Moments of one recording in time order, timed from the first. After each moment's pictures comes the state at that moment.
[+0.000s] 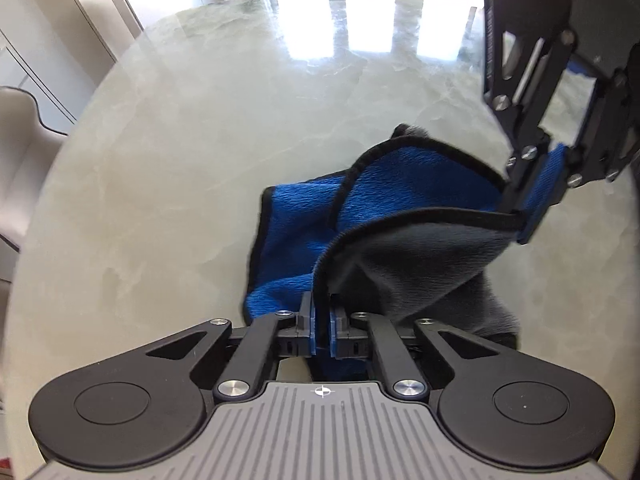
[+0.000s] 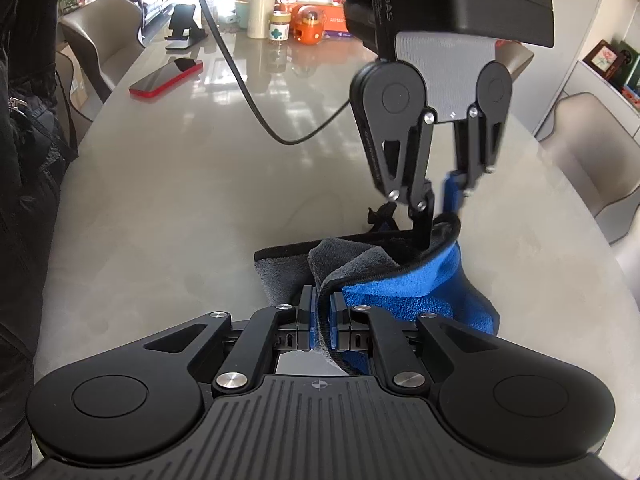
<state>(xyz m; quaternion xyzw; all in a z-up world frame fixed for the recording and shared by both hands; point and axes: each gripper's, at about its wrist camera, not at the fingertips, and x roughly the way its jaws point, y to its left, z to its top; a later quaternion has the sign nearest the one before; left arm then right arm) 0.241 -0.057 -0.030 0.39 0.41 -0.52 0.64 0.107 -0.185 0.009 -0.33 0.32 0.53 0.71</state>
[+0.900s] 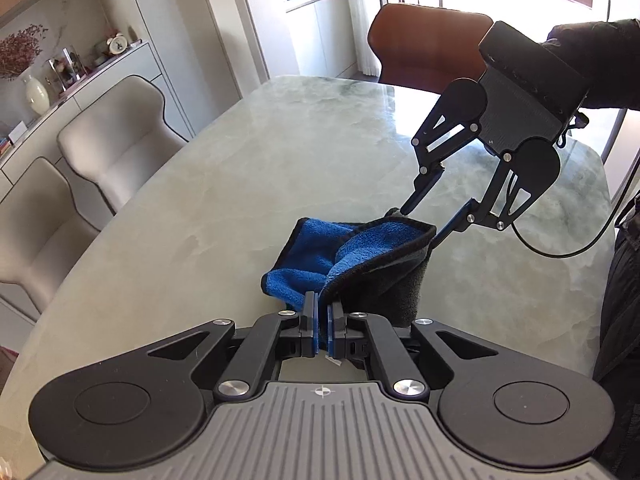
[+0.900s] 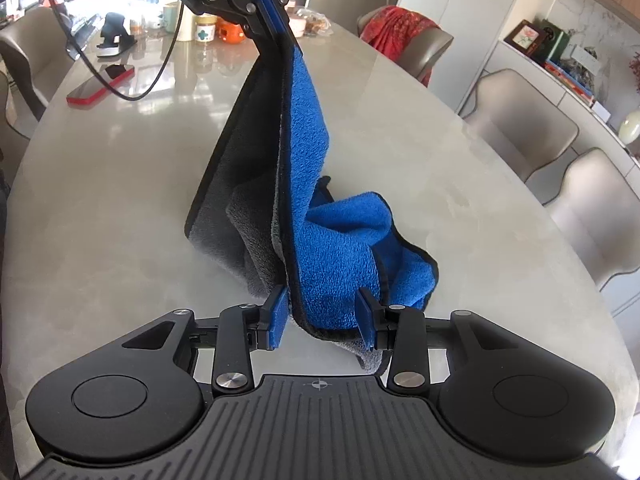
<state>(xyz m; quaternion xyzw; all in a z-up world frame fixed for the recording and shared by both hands) 0.127 0.006 0.075 0.29 0.36 -0.40 0.79 0.092 -0.213 0.005 -0.33 0.30 0.45 0.77</state>
